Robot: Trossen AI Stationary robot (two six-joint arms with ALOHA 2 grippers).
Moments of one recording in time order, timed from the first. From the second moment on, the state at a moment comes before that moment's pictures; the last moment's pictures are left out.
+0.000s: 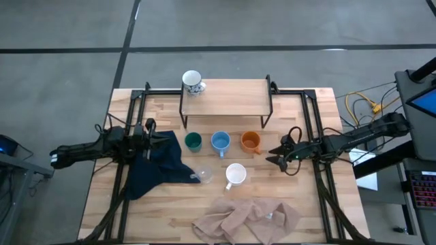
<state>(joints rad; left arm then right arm) 0.14 0.03 0.03 0.09 0.07 -0.20 0.26 0.72 0.18 -0.04 0.28 0.85</state>
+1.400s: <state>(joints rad) 0.14 0.03 0.01 0.12 0.06 -0.20 0.45 1.14 0.26 0.22 0.66 0.75</state>
